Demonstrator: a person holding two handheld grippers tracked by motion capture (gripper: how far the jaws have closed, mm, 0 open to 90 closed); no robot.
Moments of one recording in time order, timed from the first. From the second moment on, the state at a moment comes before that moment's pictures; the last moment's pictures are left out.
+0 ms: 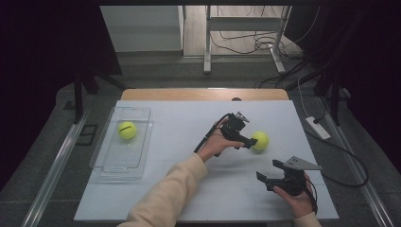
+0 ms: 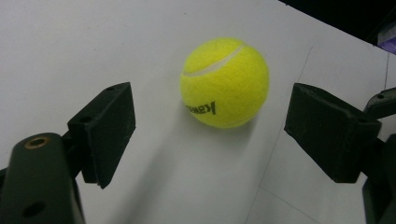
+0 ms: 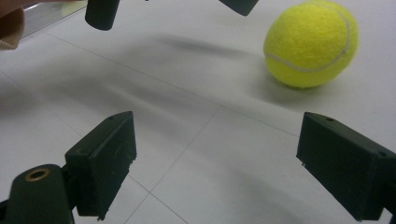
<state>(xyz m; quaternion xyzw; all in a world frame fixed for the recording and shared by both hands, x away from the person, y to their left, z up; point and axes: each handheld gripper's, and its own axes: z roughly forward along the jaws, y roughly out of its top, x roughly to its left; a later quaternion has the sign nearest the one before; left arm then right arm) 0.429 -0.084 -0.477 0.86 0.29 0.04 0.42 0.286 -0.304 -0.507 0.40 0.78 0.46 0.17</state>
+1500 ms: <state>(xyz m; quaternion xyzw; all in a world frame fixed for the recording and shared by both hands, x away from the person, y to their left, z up) 0.441 -0.118 -0.487 0.87 0.28 0.02 0.41 0.284 -0.306 -0.507 0.40 0.77 0.46 0.17</state>
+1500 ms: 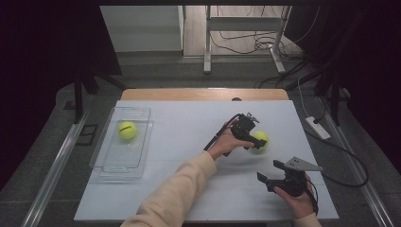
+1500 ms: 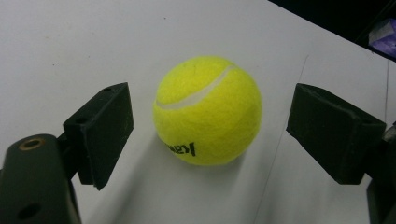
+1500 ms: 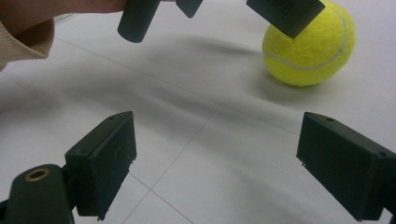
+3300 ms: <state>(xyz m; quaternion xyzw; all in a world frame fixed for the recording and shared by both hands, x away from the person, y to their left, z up) 0.442 -0.122 -0.484 0.87 0.27 0.02 0.40 0.283 -0.308 -0.506 0.40 0.77 0.46 0.17</state>
